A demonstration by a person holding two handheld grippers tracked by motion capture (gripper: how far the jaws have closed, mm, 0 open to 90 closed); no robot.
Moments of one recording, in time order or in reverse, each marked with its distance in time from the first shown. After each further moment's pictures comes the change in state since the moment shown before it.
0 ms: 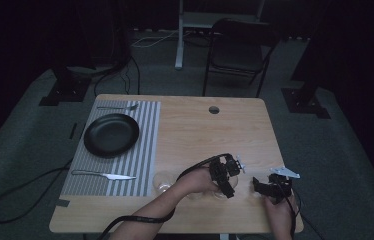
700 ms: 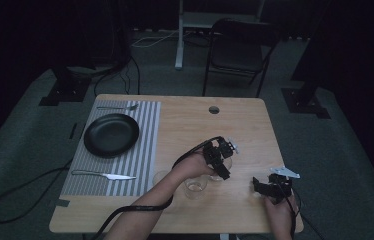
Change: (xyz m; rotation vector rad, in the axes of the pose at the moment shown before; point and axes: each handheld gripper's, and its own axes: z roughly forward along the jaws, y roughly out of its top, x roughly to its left) left arm 0.044 -0.001 -0.018 -0.027 0.075 -0.096; right arm 0.000 0.000 0.000 -0.001 0.000 0.000
